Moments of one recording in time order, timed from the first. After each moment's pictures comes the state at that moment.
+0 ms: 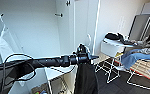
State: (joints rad) left arm 0.12 2.69 -1.34 0.69 -0.10 -1.42; right arm -1.49 3.08 -2.71 0.21 0.10 -0.16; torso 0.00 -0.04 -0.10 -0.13
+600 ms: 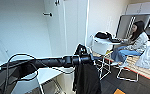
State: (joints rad) left arm 0.12 2.72 -1.35 0.69 -0.09 -1.41; right arm -1.49 3.08 -2.71 0.21 0.11 -0.16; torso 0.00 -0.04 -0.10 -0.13
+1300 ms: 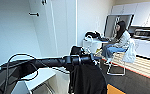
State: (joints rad) left arm 0.12 2.73 -1.34 0.69 -0.09 -1.41; right arm -1.49 3.08 -2.71 0.21 0.10 -0.16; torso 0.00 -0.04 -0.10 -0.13
